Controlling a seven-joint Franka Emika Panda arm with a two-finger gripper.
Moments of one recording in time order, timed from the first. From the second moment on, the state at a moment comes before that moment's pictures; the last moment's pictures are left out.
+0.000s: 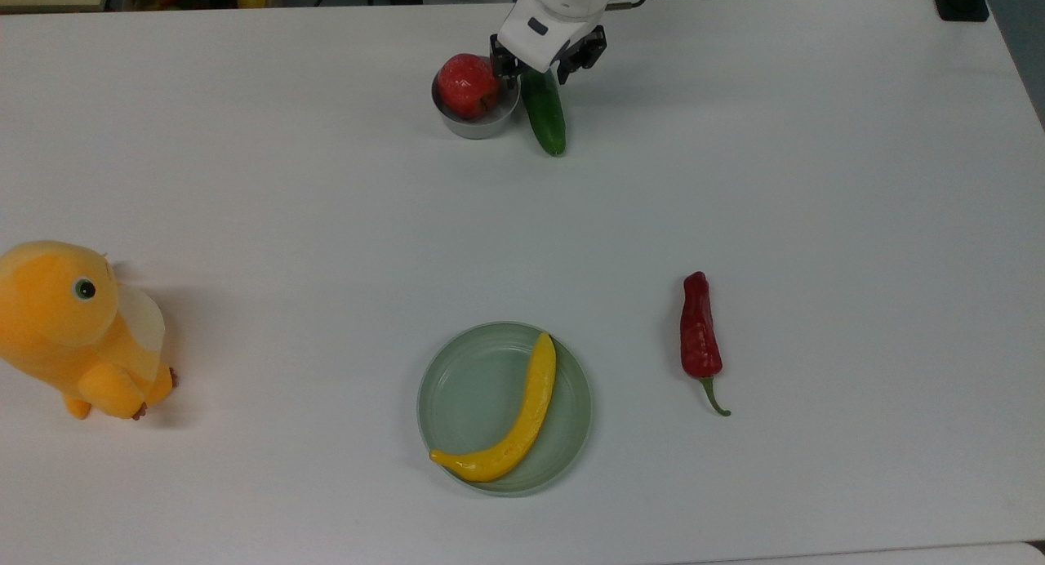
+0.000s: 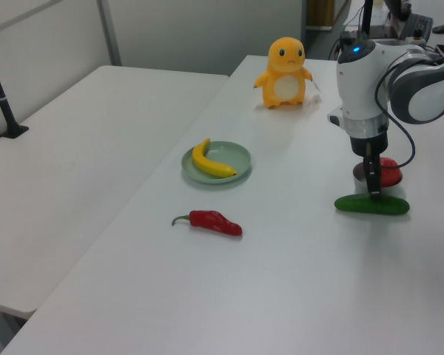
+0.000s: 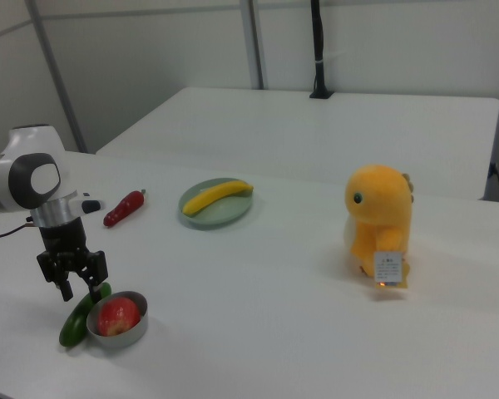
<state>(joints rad) 0.37 0.00 -0.01 -2.24 -0.09 2.01 0.16</state>
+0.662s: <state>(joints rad) 0.35 -0.01 -0.02 -2.09 -0.09 2.01 0.16</state>
